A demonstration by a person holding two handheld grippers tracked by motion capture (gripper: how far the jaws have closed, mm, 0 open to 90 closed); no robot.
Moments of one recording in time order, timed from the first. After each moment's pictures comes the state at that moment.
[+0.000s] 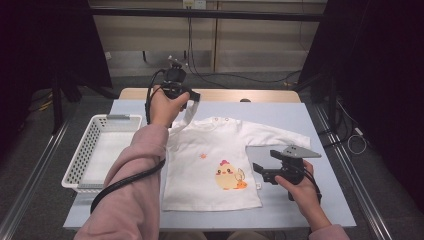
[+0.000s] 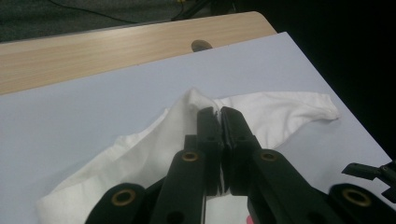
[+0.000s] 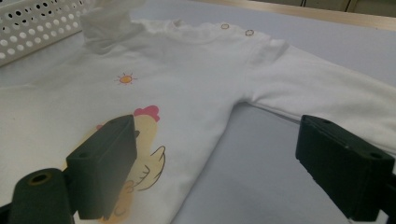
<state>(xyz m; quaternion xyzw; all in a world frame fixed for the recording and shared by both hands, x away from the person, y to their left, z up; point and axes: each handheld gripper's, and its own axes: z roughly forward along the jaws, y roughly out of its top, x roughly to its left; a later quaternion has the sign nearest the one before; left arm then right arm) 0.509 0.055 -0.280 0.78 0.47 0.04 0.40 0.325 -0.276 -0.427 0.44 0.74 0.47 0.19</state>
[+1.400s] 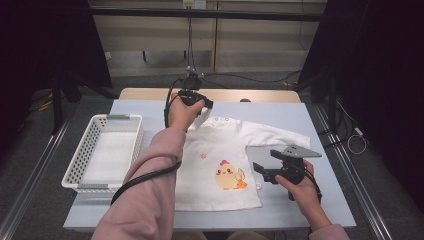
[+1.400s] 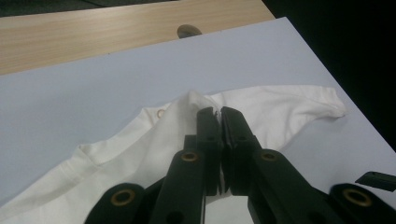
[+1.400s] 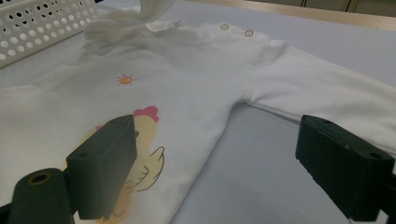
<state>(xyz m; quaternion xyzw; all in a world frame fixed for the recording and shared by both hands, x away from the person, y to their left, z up) 0.522 0.016 -0.320 0.79 0.47 0.01 0.39 0.327 -0.278 -0.428 0.44 0.74 0.48 0.19</state>
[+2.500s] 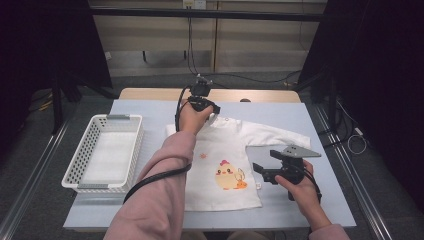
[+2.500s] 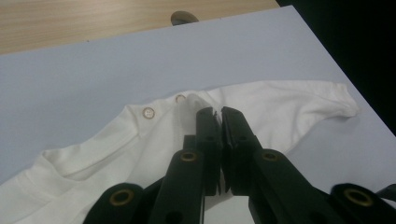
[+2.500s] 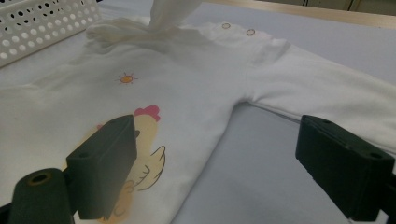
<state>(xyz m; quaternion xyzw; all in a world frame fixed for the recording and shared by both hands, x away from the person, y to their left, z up) 0.527 -0.008 -0.349 0.79 0.48 0.00 0.38 0.327 -0.278 -0.428 0.44 0.74 0.48 0.19</state>
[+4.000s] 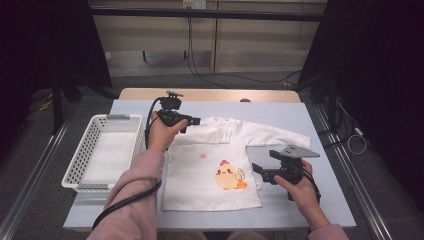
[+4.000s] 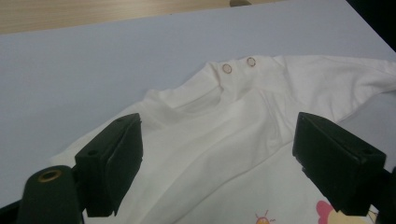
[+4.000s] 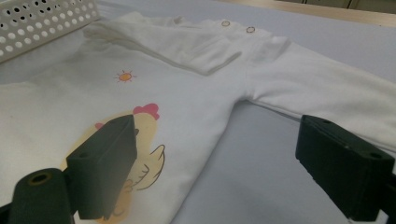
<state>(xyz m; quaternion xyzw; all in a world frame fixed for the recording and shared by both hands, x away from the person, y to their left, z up) 0.496 0.080 -0.369 0.78 0.49 0.06 0.38 0.327 -0.275 -0.429 0.44 0.74 0.47 0.19</state>
